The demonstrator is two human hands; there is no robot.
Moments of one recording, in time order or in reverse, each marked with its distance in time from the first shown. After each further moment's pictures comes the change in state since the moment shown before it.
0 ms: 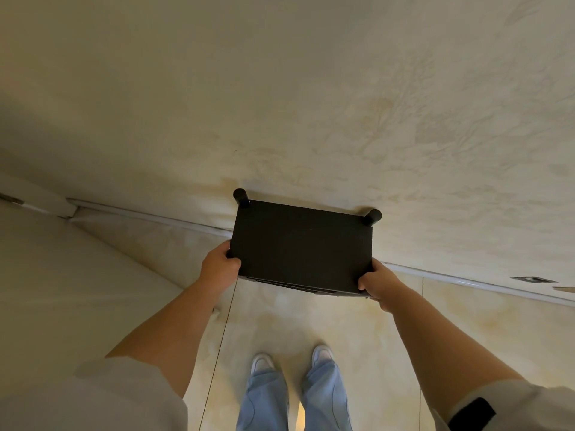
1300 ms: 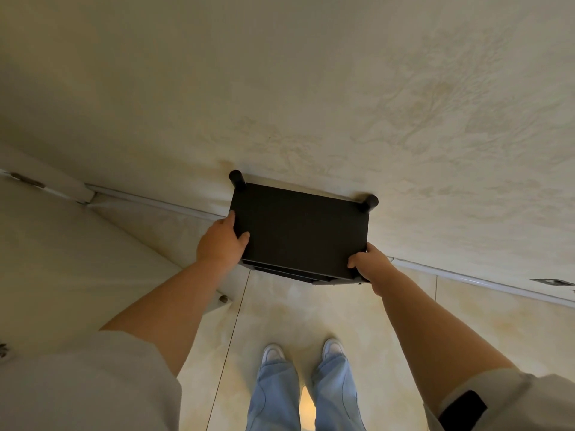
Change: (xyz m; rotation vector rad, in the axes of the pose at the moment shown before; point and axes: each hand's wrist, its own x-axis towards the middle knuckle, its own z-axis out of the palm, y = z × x) left_hand 0.012 0.000 -0.042 0.567 0.139 0.146; right_hand -0.019 -0.041 0.050 0.006 -0.003 -0.032
